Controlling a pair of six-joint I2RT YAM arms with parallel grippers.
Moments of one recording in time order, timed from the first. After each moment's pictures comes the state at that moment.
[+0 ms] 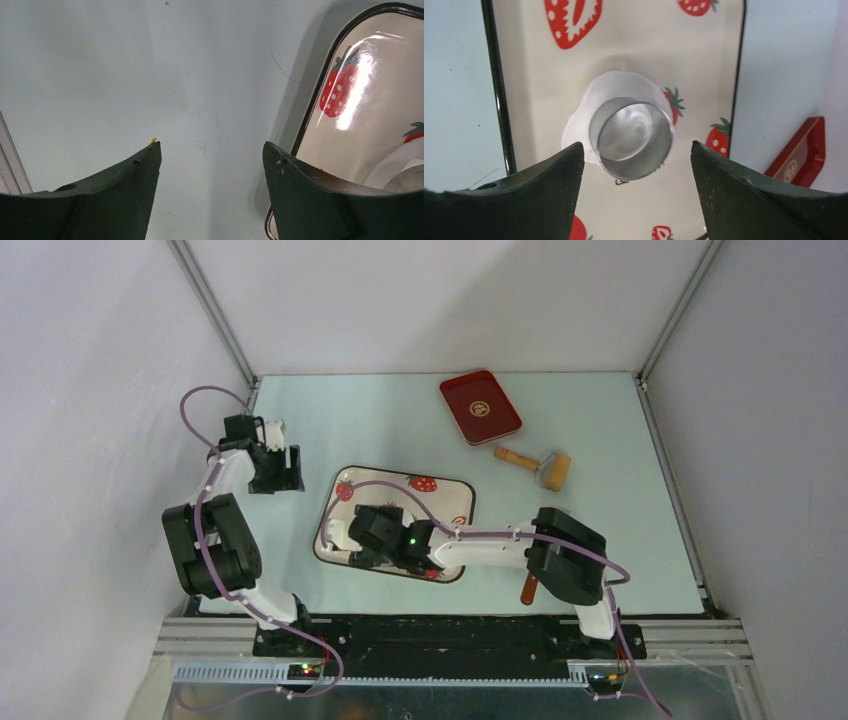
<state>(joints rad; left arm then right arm) 0.28 1.60 1.09 -0.61 0.20 0.19 1.27 1.98 1.39 -0.19 0.35 -0.48</state>
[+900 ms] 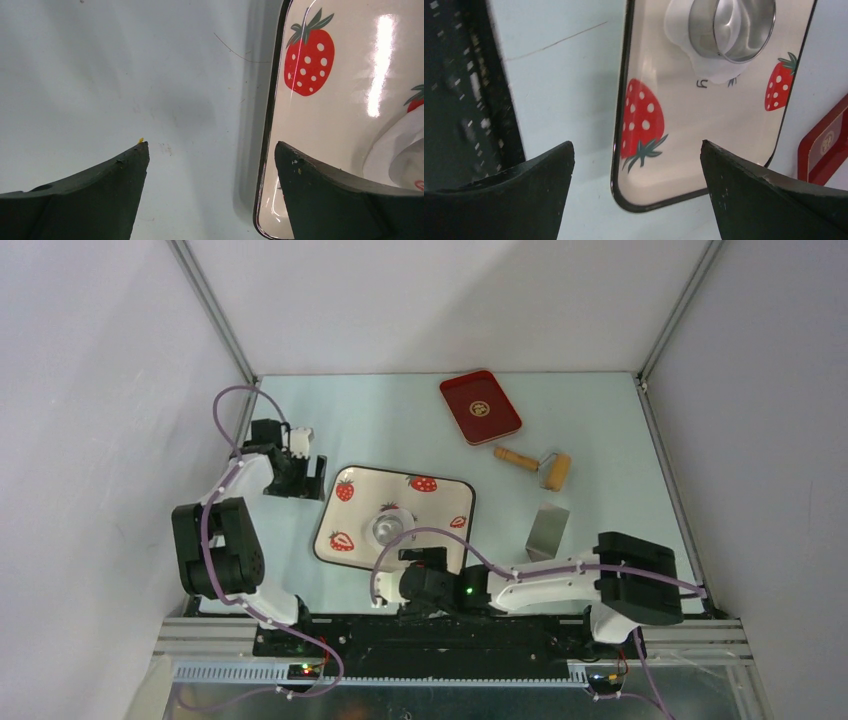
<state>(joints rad) 0.15 1.58 1.03 -0.60 0.19 0.26 1.44 1.59 0.90 -0.18 0.36 -0.41</state>
